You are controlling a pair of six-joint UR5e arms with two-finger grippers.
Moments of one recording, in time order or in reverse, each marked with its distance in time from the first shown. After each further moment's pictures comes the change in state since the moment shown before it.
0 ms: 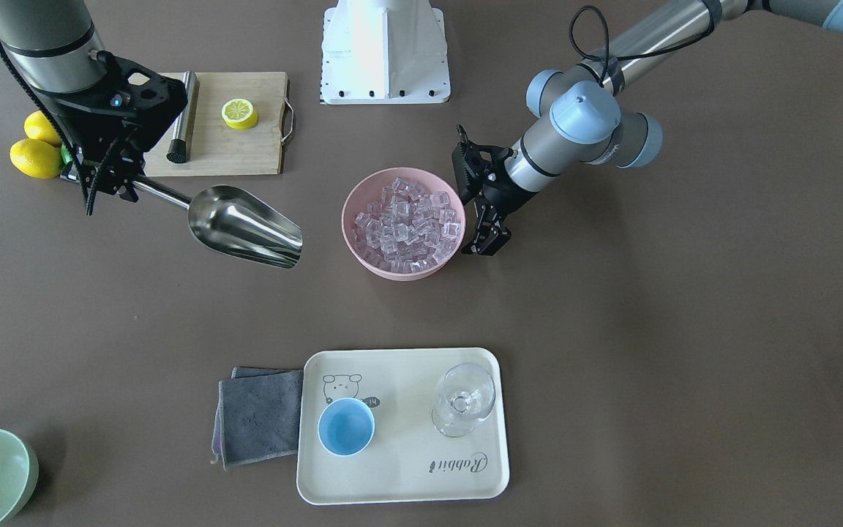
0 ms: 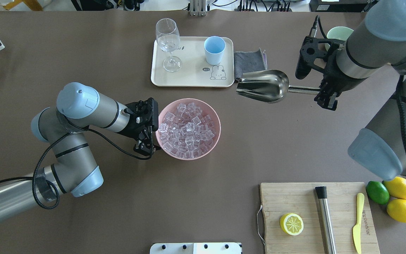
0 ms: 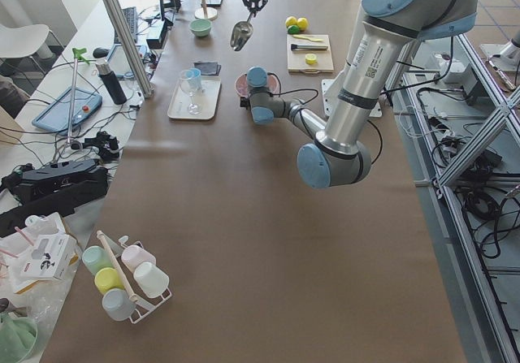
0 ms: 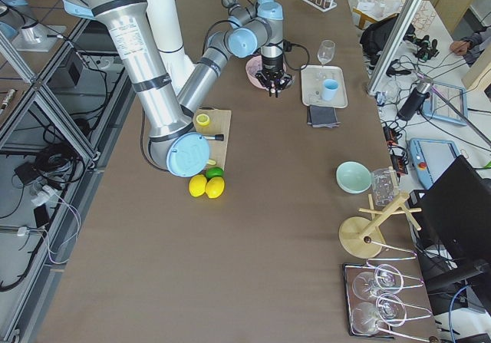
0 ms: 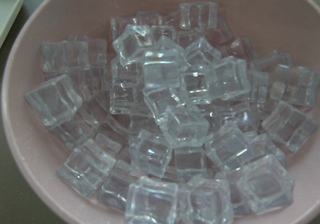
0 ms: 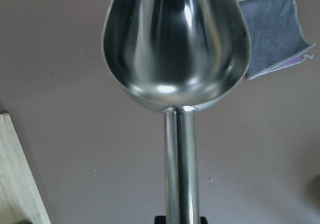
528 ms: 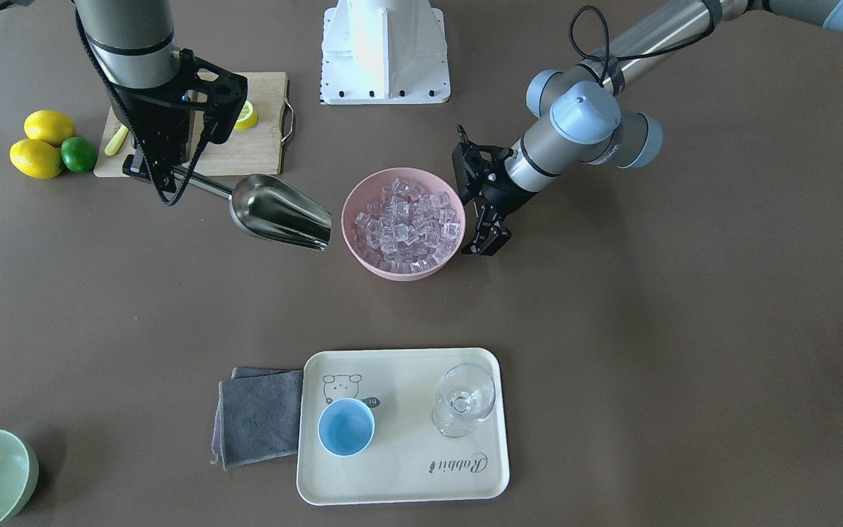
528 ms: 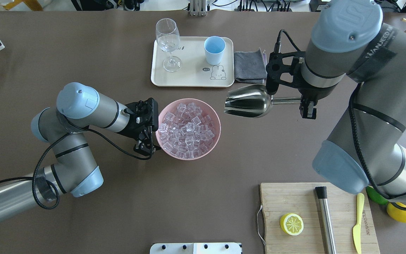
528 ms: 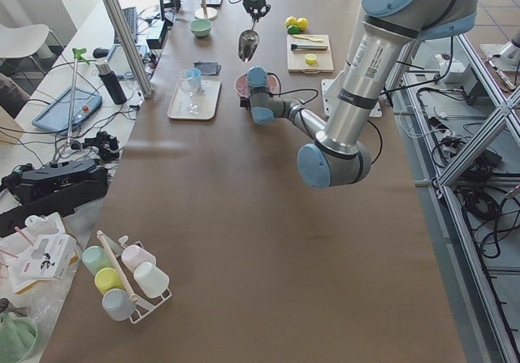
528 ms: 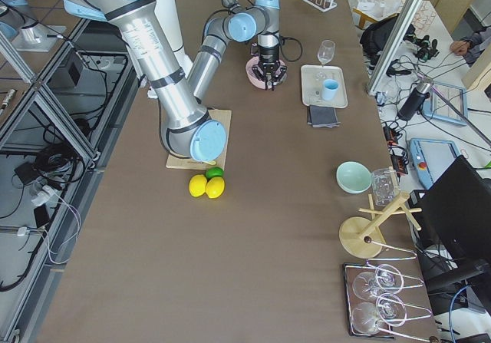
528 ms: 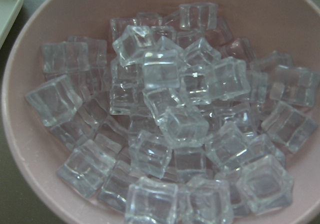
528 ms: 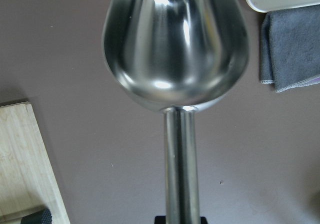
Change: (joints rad) left arm 0.000 0.000 0.000 -0.001 0.000 0.000; right arm -0.102 0.144 -0.030 -0.201 -0.105 -0.071
